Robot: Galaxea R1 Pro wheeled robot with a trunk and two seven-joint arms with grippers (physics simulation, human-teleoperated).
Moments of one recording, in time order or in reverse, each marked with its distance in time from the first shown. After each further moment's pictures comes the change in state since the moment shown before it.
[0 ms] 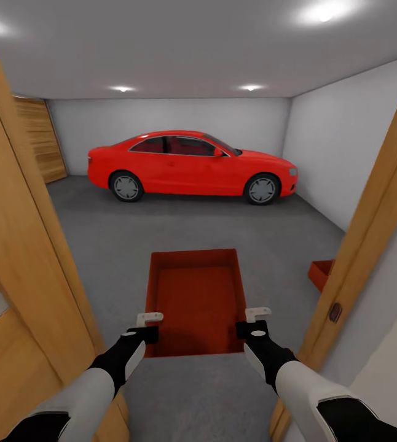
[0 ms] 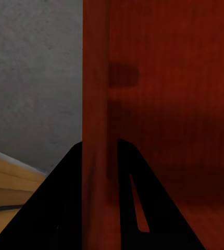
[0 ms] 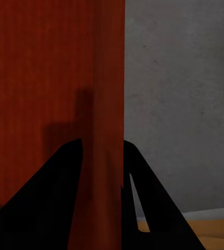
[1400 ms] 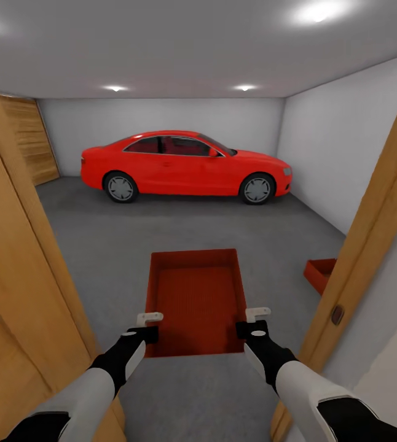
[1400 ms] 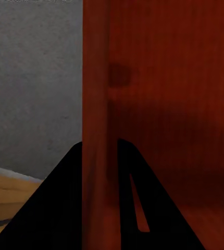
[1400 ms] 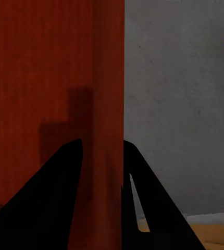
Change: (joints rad) left arm 0.000 -0.001 -0.002 0.000 0.002 0.000 0.002; right arm 0.000 -0.001 0.002 0.000 -0.002 0.000 0.000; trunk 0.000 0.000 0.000
